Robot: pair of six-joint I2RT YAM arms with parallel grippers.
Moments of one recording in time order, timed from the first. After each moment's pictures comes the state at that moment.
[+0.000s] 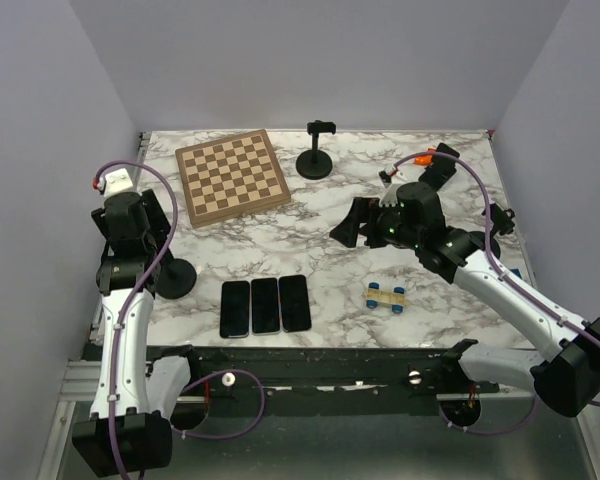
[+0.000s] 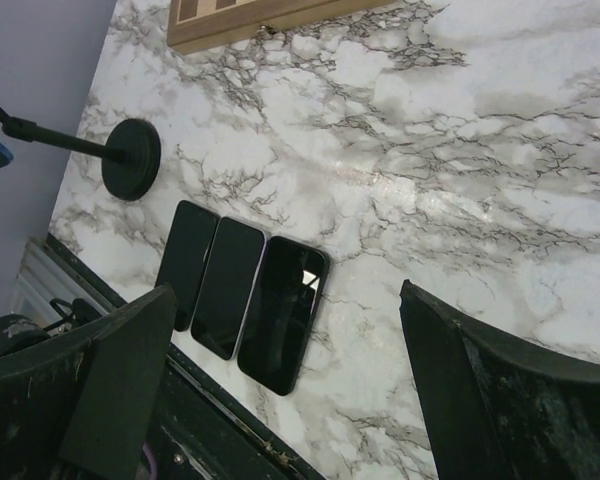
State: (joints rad) left arm 0.14 0.86 0.89 -0.47 -0.35 -0.18; right arm 0.60 1.16 0.96 -0.29 -0.18 0.51
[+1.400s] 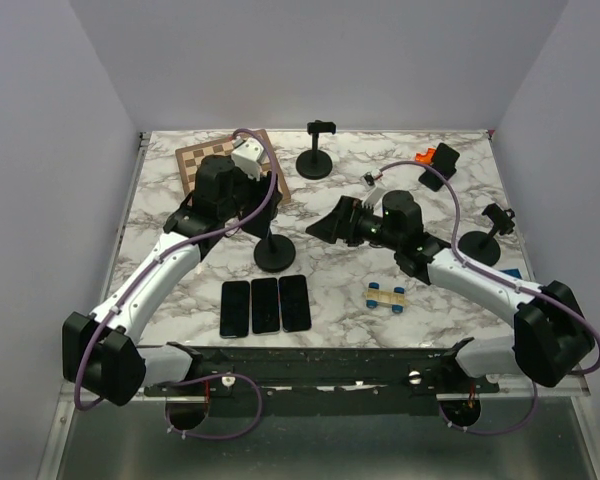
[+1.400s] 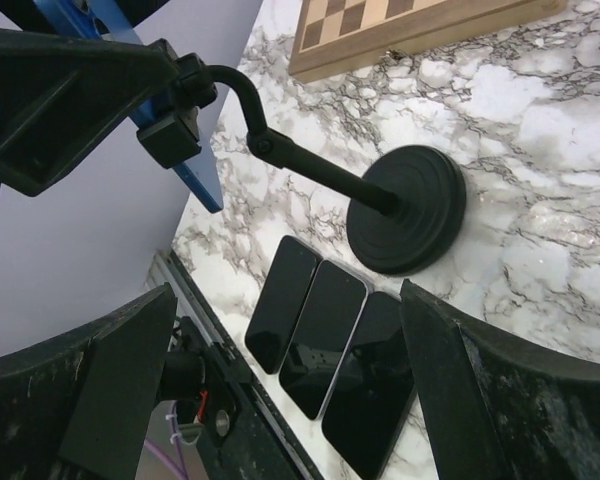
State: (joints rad) left arm -0.41 1.25 1.06 -0.17 0.13 -0.05; right arm 0.61 1.33 0.79 0.25 -0.36 0.74
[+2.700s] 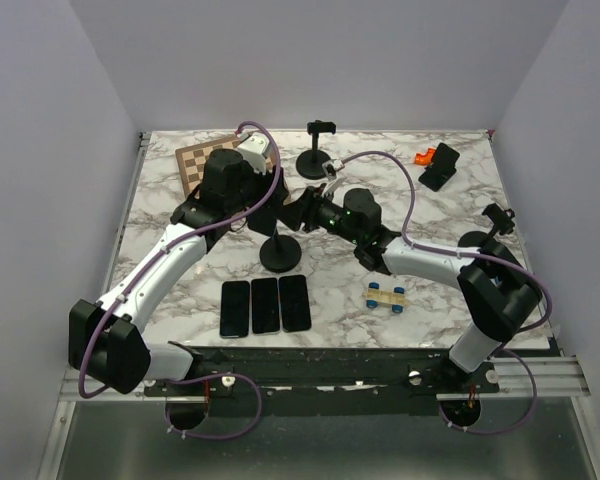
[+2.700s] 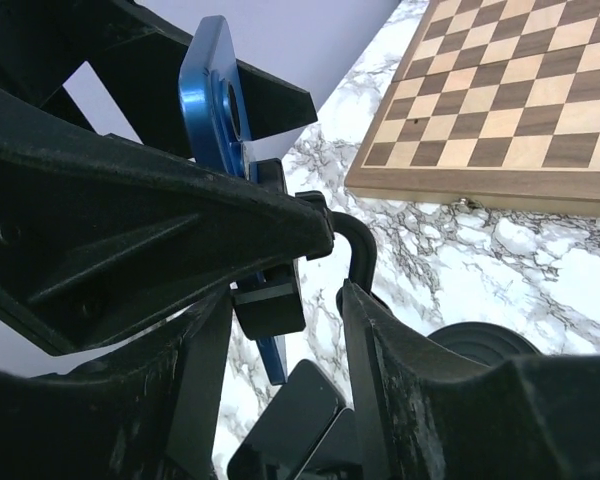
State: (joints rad) left arm -0.43 1.32 1.14 -0.20 0.13 -0.11; right arm 0.77 1.67 0.97 0.67 -0.20 0.66
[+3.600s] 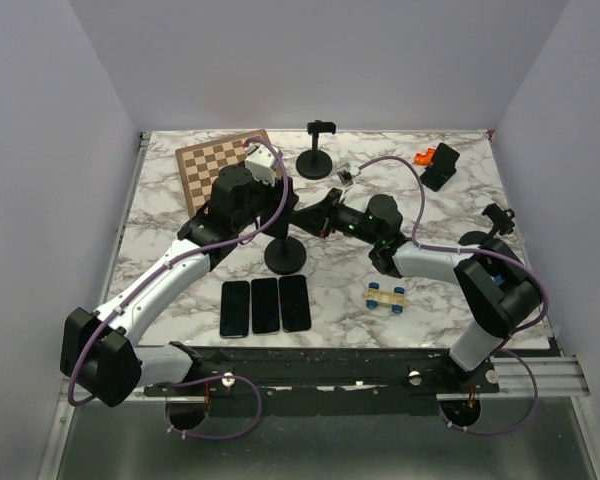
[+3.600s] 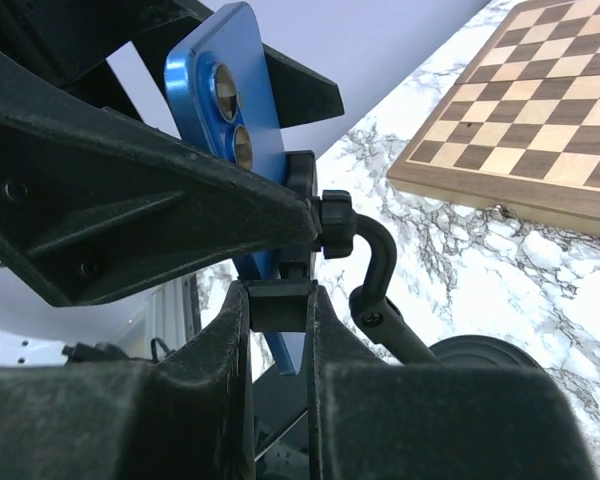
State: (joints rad) left arm -0.52 1.25 1.03 -0.08 -0.01 -0.12; right arm 0.65 1.68 0.83 0.93 -0.46 0.65
